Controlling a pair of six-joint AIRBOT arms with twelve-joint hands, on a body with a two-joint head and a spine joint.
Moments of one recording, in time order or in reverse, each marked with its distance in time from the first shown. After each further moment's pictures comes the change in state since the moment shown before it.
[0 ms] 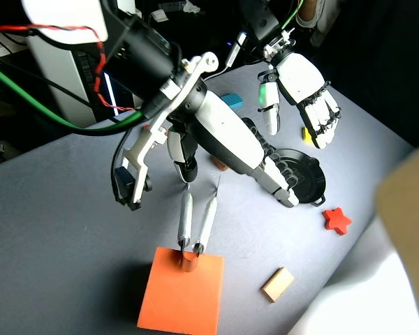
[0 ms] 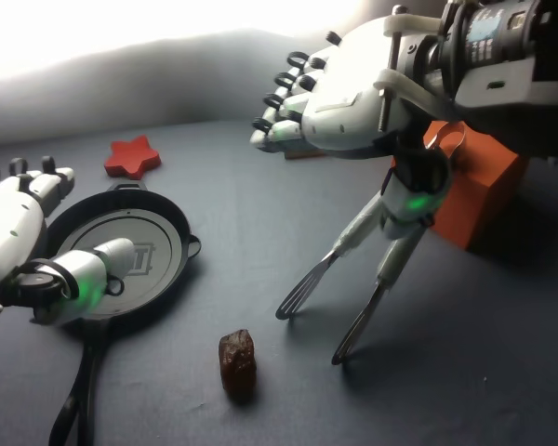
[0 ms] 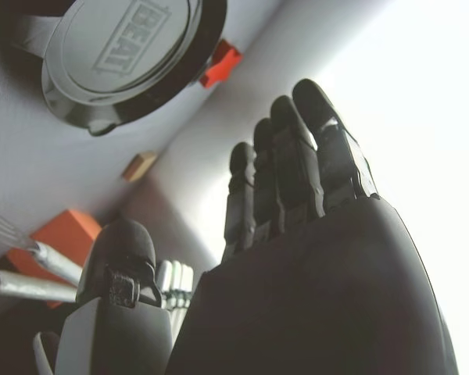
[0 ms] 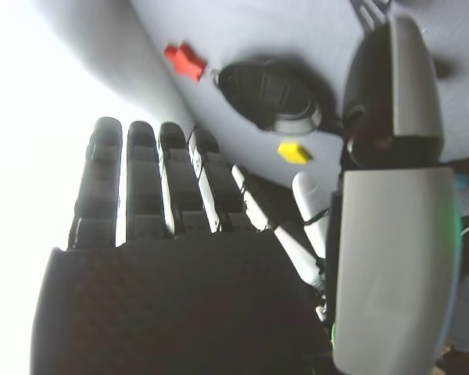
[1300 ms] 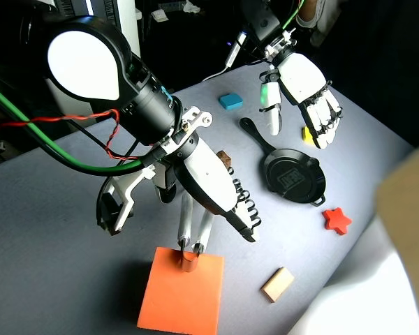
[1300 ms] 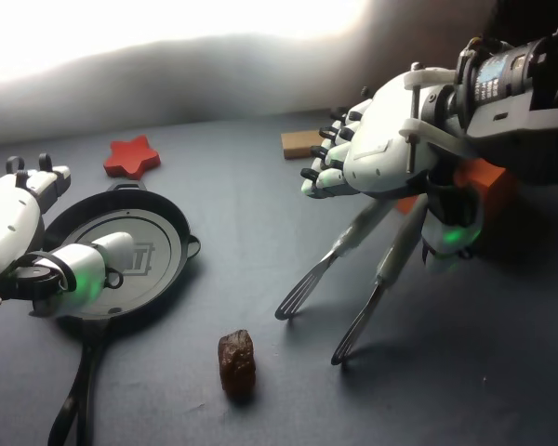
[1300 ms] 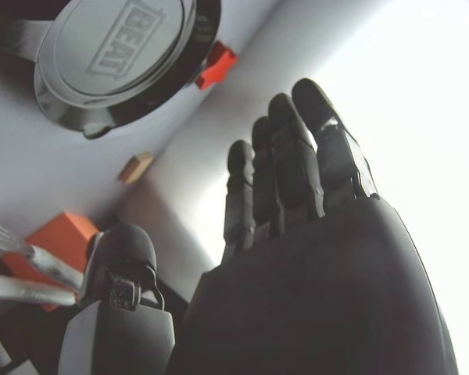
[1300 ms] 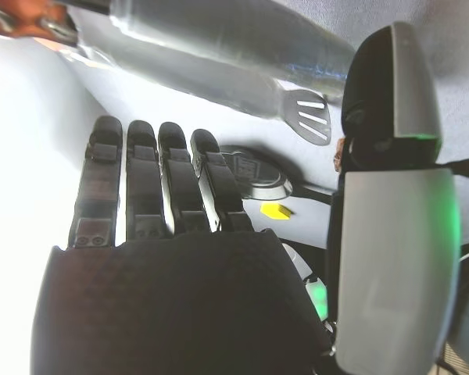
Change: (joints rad) left arm -0.010 0.000 0.011 -0.006 0.021 0.014; right arm -0.072 -0.005 0.048 0.100 -0.049 -0.117
